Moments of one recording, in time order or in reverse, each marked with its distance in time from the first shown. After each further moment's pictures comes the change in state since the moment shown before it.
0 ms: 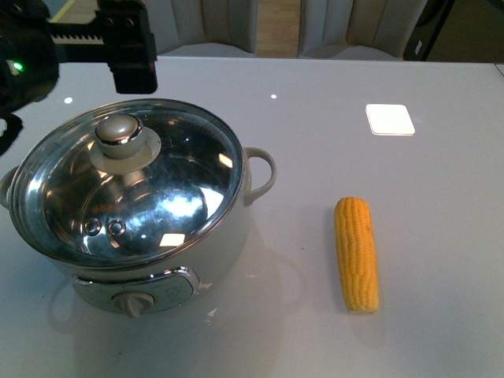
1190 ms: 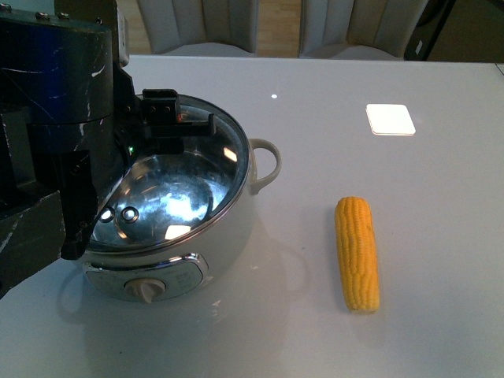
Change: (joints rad) left arm -0.090 0.356 0.094 0.167 -0.092 -0.079; right arm 0.000 0.000 0.000 0.000 0.000 0.000
